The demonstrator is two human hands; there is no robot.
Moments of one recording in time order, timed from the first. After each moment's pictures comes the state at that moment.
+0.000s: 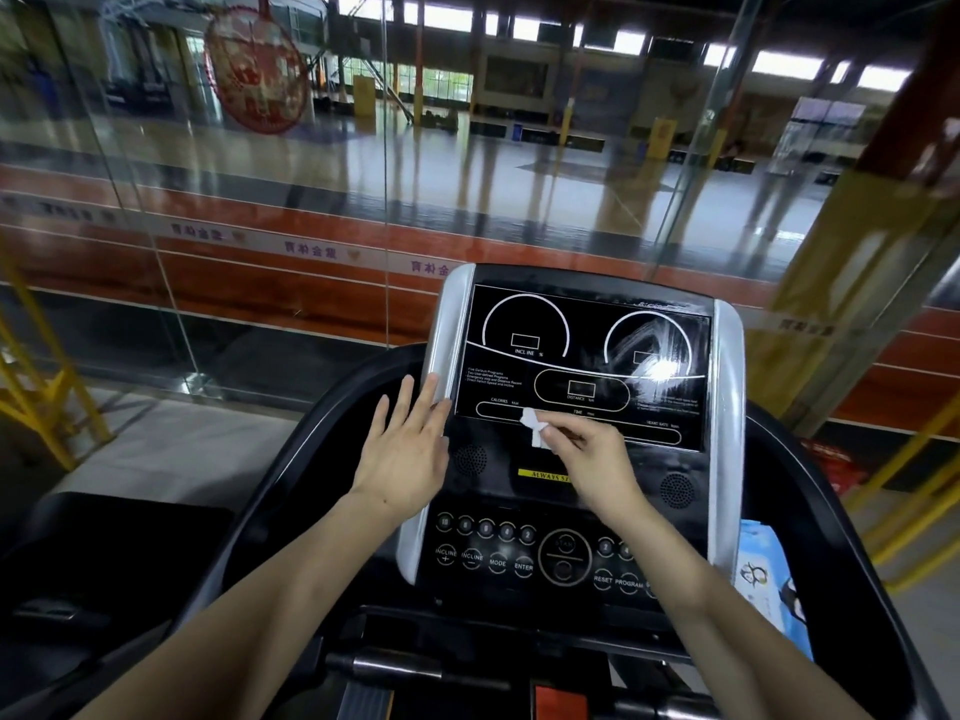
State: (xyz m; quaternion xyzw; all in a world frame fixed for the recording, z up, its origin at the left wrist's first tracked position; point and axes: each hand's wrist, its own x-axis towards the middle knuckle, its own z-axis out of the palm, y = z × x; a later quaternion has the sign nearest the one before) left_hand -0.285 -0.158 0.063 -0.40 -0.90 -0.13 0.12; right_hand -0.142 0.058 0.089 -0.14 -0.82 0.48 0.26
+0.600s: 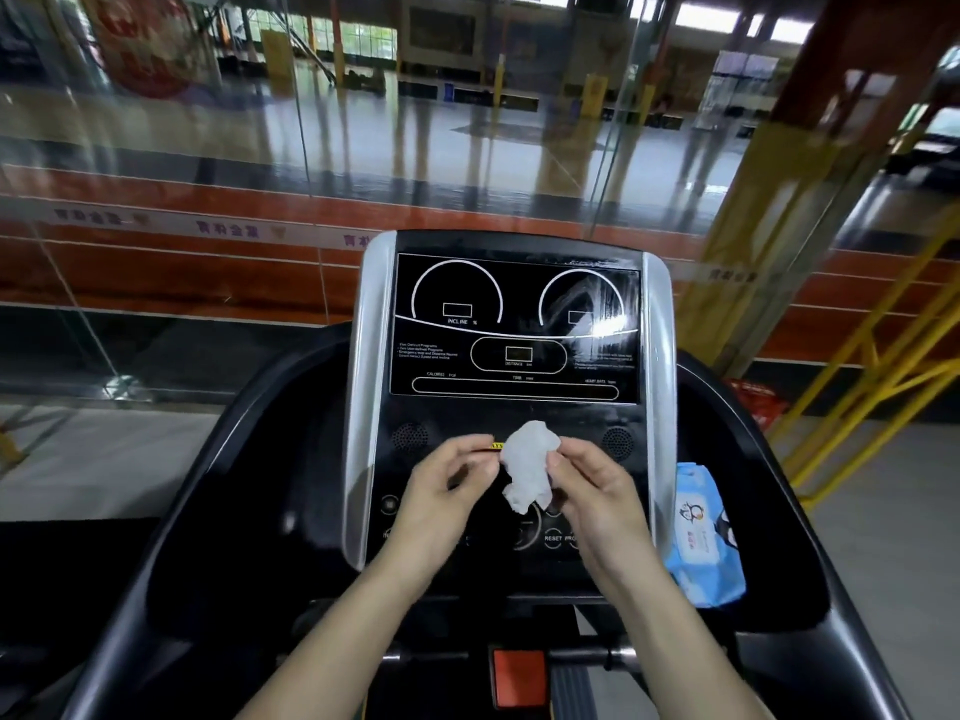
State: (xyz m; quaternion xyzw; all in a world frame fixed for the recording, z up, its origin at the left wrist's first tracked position) left_hand -0.162 -0.116 0.074 -0.27 -0.64 -0.68 -0.24; right_hand -0.044 0.021 0.082 -0.22 -0.58 0.72 0.30
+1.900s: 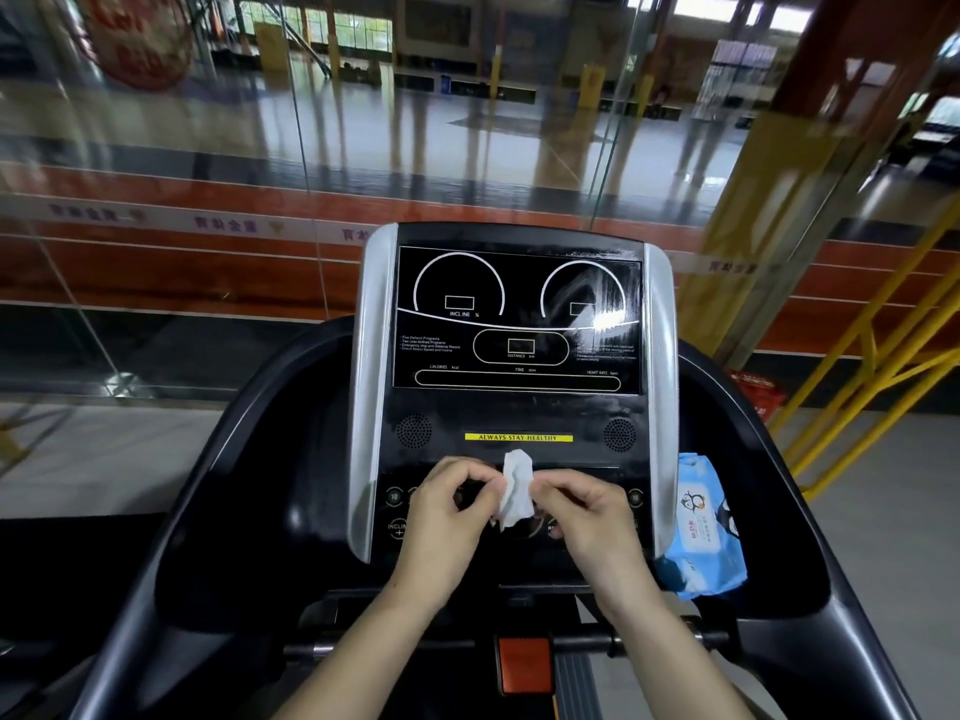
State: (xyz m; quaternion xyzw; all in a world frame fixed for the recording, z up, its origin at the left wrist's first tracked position) left_hand -0.145 -0.121 0.053 -0.31 -0.70 -0.63 -0.11; right_hand -0.030 -0.005 0.082 -0.29 -0.70 0.60 0.26
